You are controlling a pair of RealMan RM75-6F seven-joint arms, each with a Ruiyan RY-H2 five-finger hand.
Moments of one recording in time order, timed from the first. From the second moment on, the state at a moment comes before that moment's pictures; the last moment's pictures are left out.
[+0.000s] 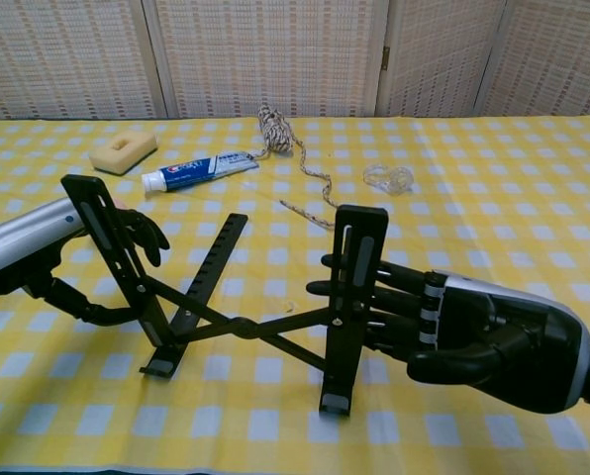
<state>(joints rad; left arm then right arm) -0.45 -1.56 -0.03 -1.51 1.50 1.18 -0.12 0.67 -1.59 -0.30 -1.36 -1.80 1.22 1.73</state>
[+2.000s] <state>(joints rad) -0.45 -1.53 -0.02 -1.55 1.52 1.19 -0.11 0.59 -1.55 0.04 -1.88 -1.03 0.95 -0.07</state>
